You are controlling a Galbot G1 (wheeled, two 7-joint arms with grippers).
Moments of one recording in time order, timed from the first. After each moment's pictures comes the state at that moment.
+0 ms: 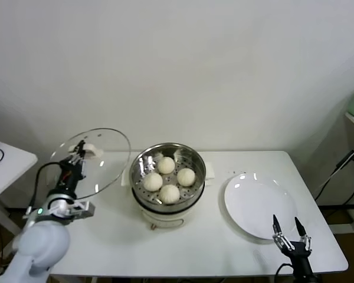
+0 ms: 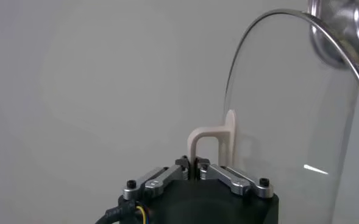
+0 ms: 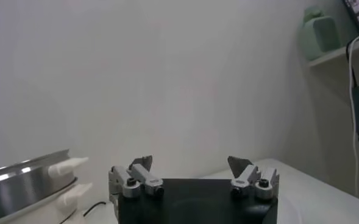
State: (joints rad) left arm 1.28 -0.98 -0.52 -2.11 0.95 0.37 0.12; right arm -1.69 1.15 0.58 1.73 0.74 0.53 -0.15
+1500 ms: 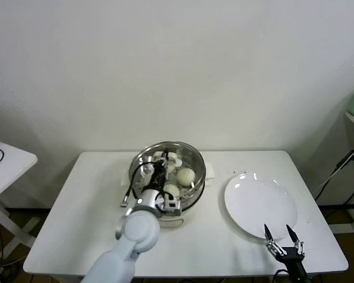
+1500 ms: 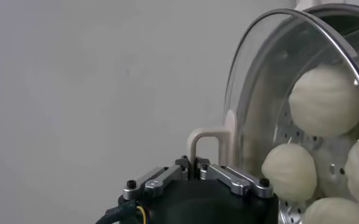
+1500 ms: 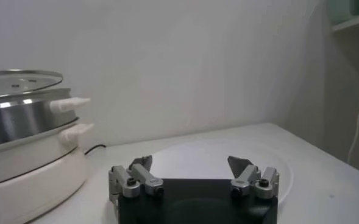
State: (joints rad) left arm 0.96 -1.32 0.00 -1.88 1.33 0.45 0.29; right arm -1.70 1.12 0.57 1.72 0.61 0.37 -0.09
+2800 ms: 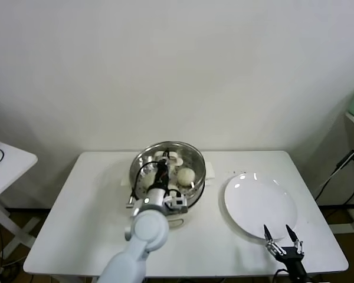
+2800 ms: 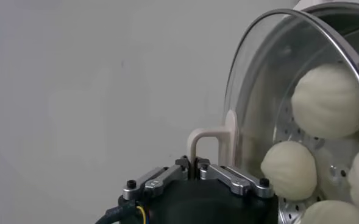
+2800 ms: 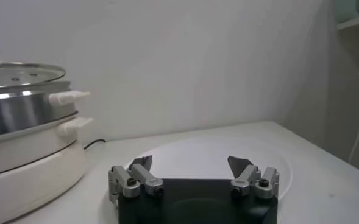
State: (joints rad) left arm 0.99 -1.43 -0.03 -1.86 1.48 0.46 0.33; right arm -1.68 1.11 0.56 1.69 0.60 0.37 -0.09
